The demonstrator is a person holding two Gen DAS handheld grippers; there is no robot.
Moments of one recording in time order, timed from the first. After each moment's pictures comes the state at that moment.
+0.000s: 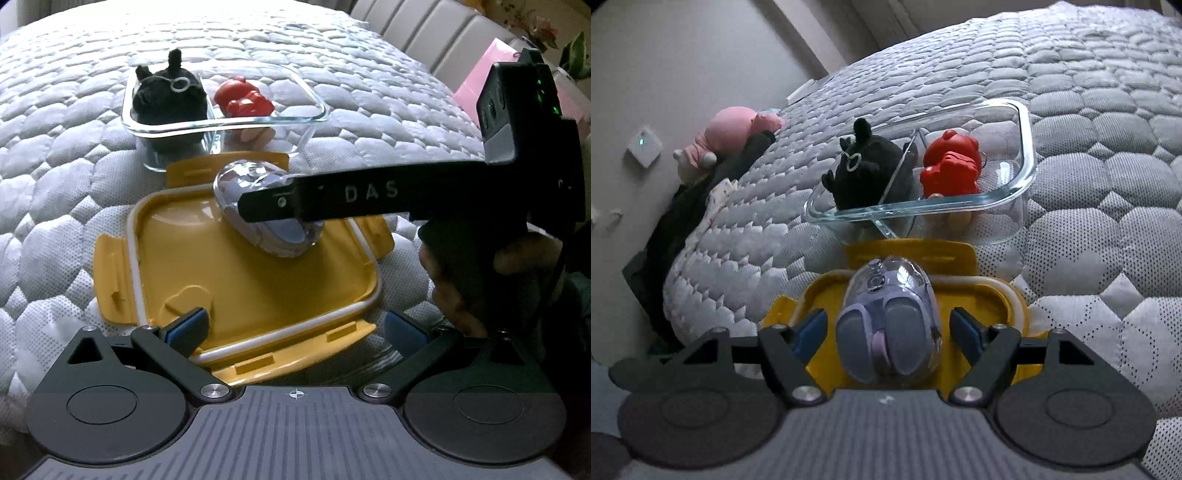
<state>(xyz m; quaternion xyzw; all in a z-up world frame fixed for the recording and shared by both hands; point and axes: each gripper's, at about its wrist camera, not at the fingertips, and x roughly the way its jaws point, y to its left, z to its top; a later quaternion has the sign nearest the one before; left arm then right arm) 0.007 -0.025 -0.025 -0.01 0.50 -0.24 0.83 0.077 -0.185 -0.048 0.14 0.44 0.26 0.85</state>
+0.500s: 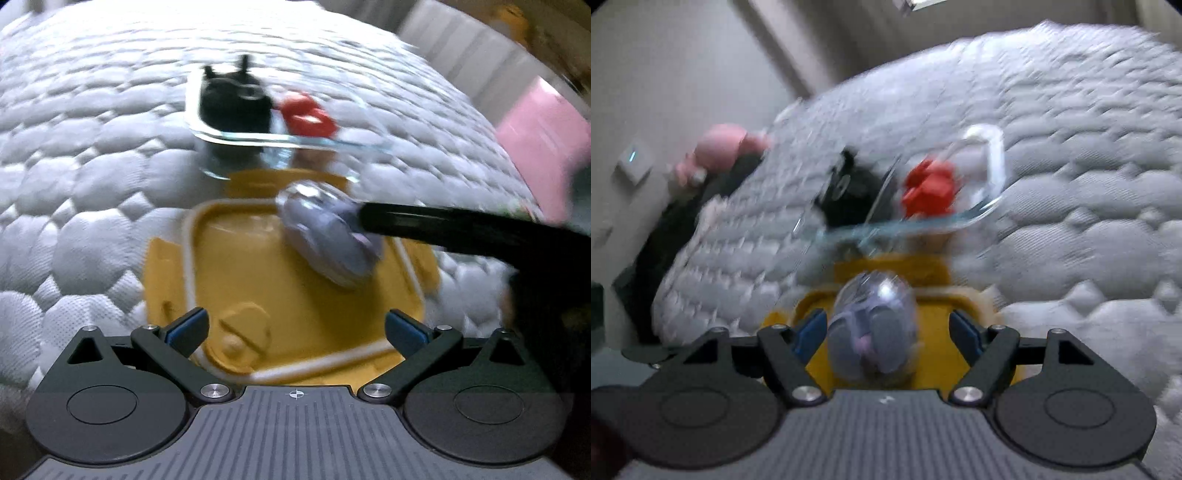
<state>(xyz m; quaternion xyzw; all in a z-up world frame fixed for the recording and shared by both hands) 0.037 0.005 -0.029 -0.09 0.51 -0.16 0.84 0.055 -0.211 -0.032 0.16 0.39 0.21 0.88</state>
